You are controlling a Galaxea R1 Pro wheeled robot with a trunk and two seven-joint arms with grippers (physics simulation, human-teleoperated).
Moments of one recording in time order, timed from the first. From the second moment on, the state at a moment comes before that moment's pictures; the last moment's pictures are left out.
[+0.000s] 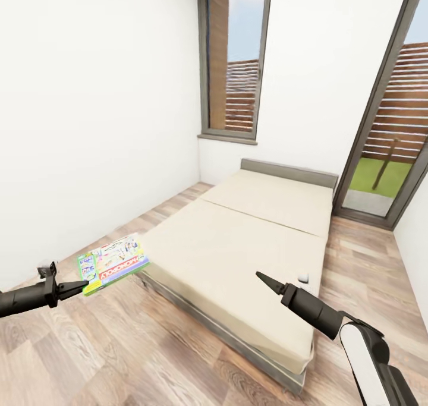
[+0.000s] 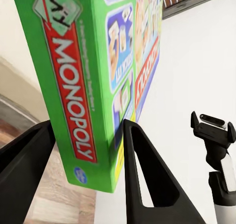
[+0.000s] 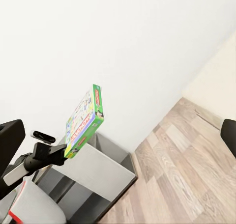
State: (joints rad) left arm -0.75 0.62 0.11 -0.43 0.20 0.82 -1.57; right arm -0.22 -0.04 -0.16 -1.54 -0.67 0.75 0.72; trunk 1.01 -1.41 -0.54
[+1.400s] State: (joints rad) left arm -0.75 0.62 0.11 -0.41 0.20 0.80 -1.57; right arm -0.22 -0.04 -0.08 -1.54 -0.66 0.69 0.72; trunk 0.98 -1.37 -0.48
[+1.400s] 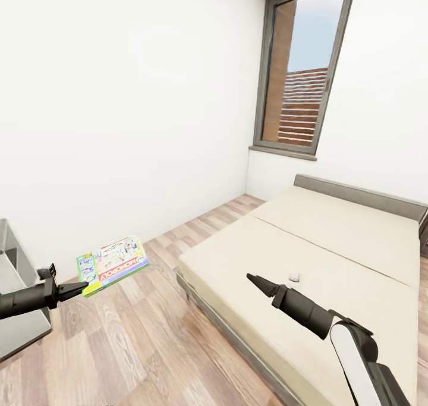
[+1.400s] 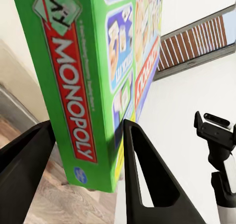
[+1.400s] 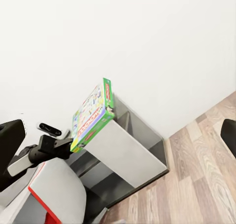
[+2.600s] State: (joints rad) left arm -0.75 0.62 0.11 -0.41 0.20 0.80 -1.57; right arm -0.22 -0.04 -0.08 -1.54 -0.66 0.69 0.72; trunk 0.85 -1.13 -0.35
